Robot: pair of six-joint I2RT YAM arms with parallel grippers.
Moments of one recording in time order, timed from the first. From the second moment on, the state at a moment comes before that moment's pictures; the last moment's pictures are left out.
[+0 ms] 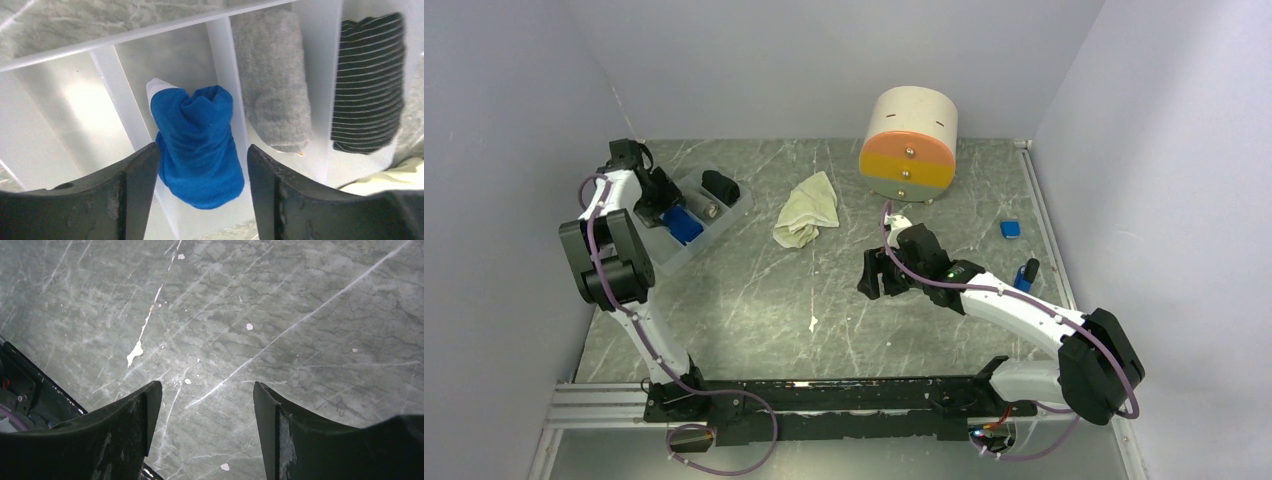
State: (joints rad) left arm 0.30 1.97 1.54 -0.64 0.08 -0.43; right arm 0.69 1.23 0.70 -0.18 -0.13 0.39
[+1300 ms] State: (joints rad) left arm -0.10 0.94 0.65 -0.36 0.43 -0.49; right arm 0.68 2.21 1.68 -0.32 0.18 0.44
